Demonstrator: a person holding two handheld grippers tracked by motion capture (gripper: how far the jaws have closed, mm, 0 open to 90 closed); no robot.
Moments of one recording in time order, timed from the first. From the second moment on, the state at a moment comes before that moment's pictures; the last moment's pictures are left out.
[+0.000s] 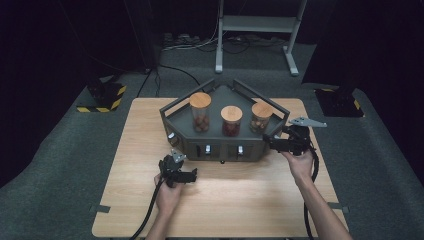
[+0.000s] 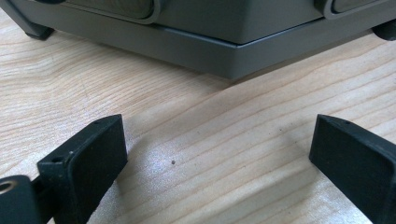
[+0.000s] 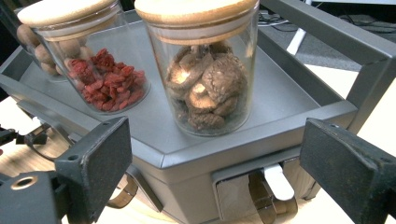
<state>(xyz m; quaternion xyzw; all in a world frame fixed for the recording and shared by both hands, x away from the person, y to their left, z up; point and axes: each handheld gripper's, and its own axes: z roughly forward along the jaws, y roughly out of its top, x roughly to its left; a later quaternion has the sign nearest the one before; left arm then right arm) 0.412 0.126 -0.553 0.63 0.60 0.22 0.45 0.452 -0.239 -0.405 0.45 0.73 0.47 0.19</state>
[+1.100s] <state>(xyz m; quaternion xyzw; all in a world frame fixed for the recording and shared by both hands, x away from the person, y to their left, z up) 0.412 0.126 -0.553 0.63 0.60 0.22 0.45 0.427 -0.263 -0.428 0.46 0.71 0.50 0.20</state>
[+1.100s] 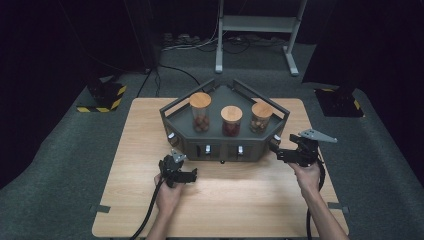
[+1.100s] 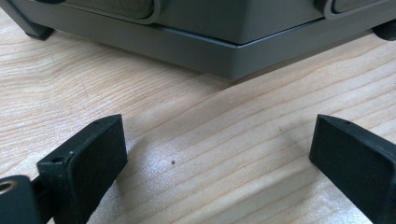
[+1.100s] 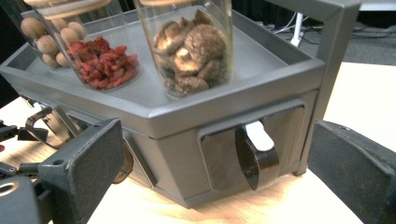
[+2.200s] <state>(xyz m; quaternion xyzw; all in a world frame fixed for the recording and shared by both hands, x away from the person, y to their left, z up) 0.412 0.126 -0.553 0.63 0.60 0.22 0.45 0.408 -0.282 -0.462 0.48 0.70 0.49 0.20</state>
